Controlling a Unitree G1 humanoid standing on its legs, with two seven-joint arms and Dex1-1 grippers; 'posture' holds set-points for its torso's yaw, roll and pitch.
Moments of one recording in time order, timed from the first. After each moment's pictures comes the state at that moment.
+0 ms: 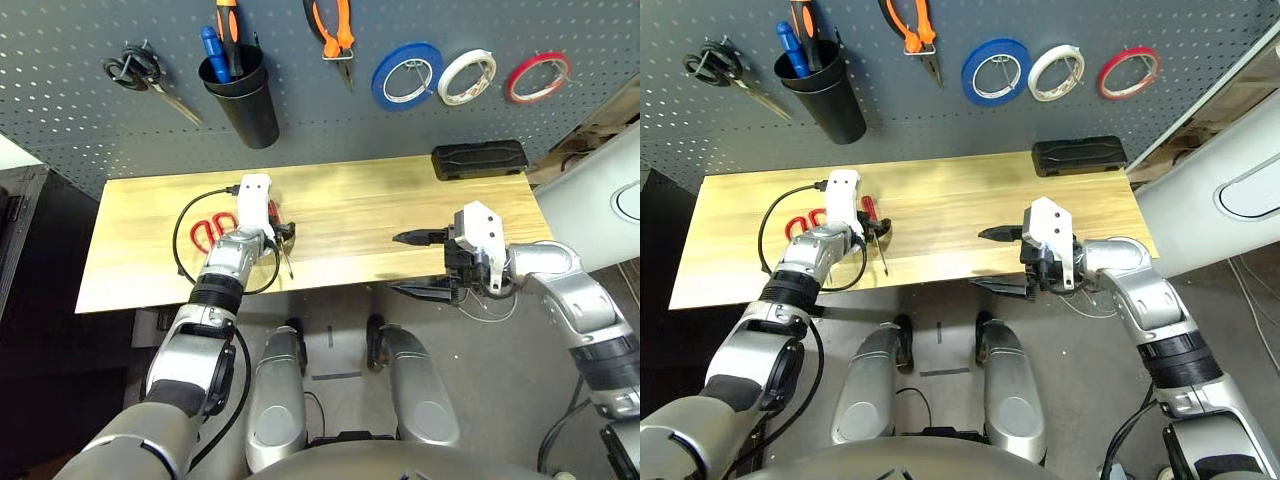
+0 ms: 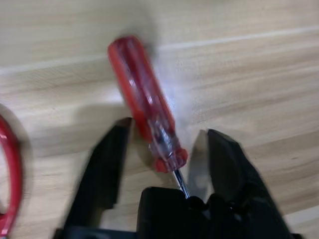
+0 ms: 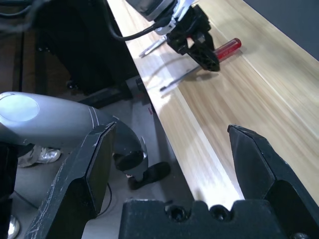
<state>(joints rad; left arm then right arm) -0.67 0.22 -0.04 0.73 -0.07 0.55 -0.19 -0.25 -0.61 0.12 -0.06 0.33 0.23 1.16</state>
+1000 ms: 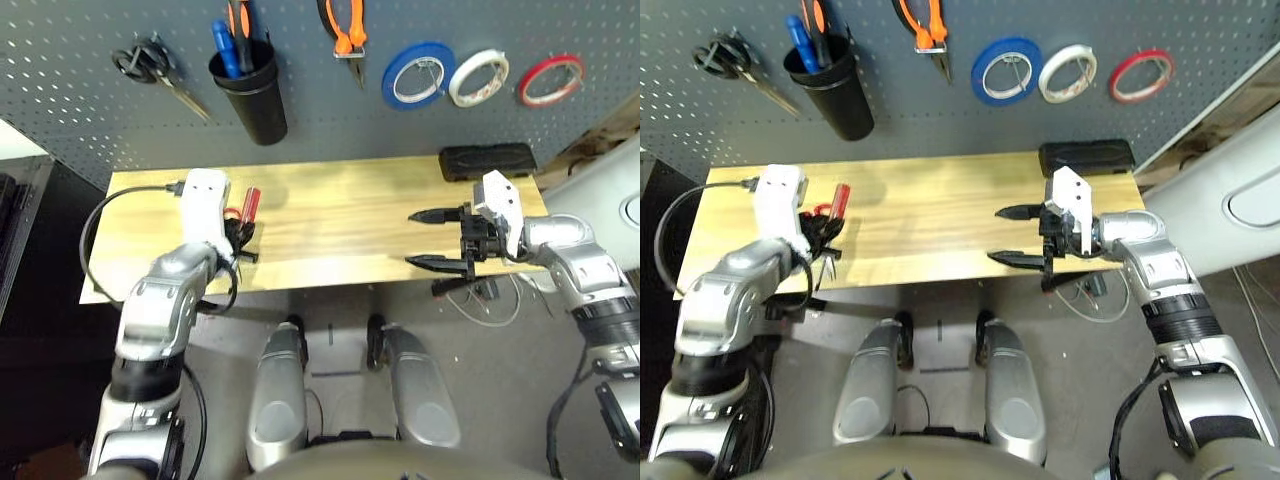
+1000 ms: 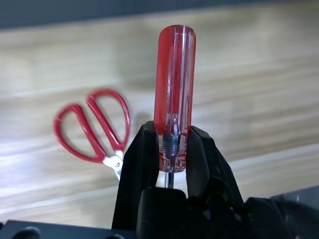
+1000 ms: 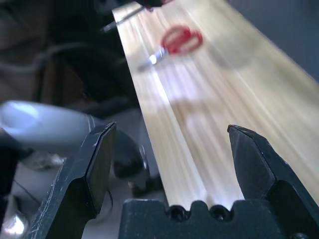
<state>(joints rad) -0.24 0.42 0.12 -0.57 -0.16 1.16 -0.24 -0.46 -0.61 0.06 0.28 0.42 0.15 1.37</state>
